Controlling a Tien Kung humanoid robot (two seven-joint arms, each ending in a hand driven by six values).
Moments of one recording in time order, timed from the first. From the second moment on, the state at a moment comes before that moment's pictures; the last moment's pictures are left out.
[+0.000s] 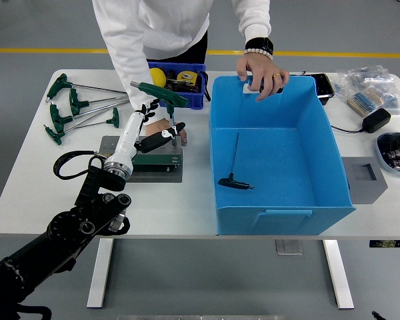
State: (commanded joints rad) left arm -0.60 0.01 -0.75 -0.75 1.19 0.53 -0.23; right arm 0.20 -0.18 0.16 0.26 -0.02 -0.29 -0.02
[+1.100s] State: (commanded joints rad) left arm -0.62 0.00 -0.73 -0.74 1.16 0.52 -0.24; right arm 0.19 -0.18 0.16 0.26 -0.01 -0.29 -0.01
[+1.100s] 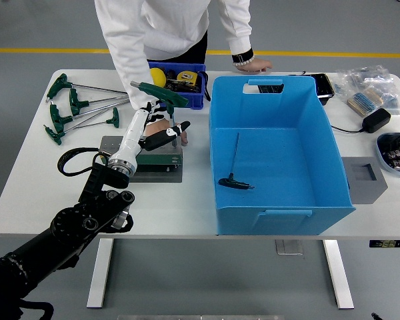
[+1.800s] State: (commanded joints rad) left arm -0.62 0.00 -0.74 -0.74 1.18 0.51 -0.22; right arm 0.19 -0.18 0.15 0.26 -0.01 -0.29 -0.01
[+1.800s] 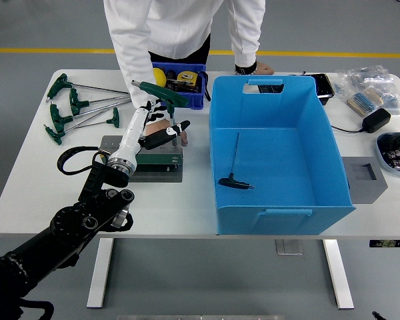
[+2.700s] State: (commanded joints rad) left arm -0.66 0.00 -0.70 -0.68 1.01 0.51 -0.27; right arm 0.20 -0.18 0.16 0.26 -0.03 -0.29 -0.02
